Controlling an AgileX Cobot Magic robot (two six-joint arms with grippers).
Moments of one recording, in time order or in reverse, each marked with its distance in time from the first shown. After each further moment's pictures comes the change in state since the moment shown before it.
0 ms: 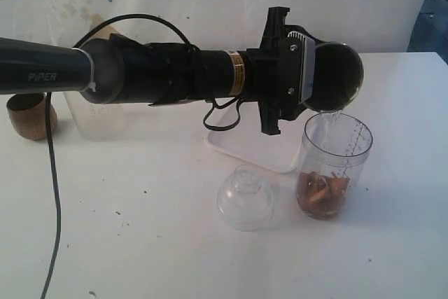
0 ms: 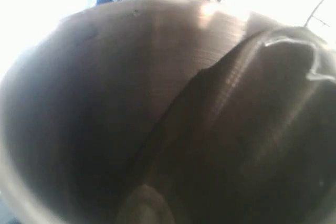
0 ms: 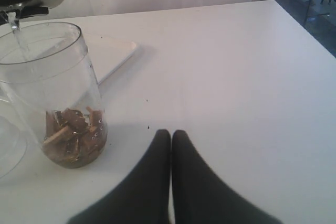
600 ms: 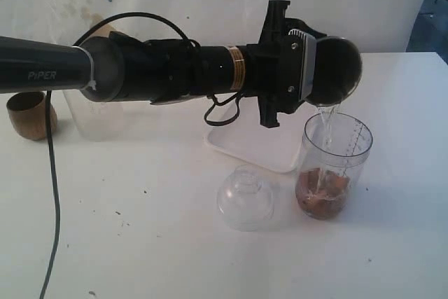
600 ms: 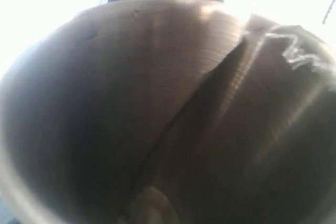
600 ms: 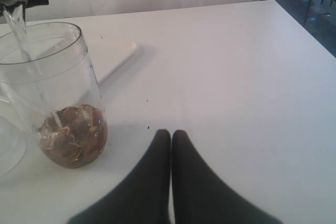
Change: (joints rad) left arm 0.000 0.000 -0.011 -0.072 0.013 0.121; right arm 0.000 0.000 0.000 0.000 0.000 0.000
